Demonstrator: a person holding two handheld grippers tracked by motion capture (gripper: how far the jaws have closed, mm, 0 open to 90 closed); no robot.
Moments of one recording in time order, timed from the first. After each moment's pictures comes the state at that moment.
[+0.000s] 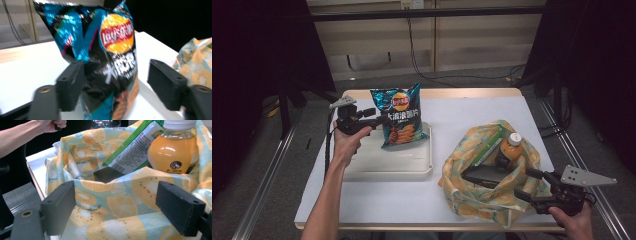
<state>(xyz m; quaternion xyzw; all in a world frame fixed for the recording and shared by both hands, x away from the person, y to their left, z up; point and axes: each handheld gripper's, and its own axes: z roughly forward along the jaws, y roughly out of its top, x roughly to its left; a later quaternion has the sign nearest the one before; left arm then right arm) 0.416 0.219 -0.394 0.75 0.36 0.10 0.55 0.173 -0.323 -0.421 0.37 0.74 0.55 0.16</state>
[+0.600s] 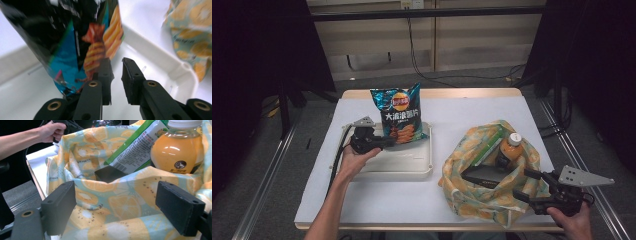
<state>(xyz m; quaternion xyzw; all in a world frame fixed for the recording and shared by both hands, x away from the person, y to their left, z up) 0.400 0.192 -0.444 0.84 0.31 0.04 0.45 0.173 -0.319 -0.421 0.37 0.74 0.54 0.16</state>
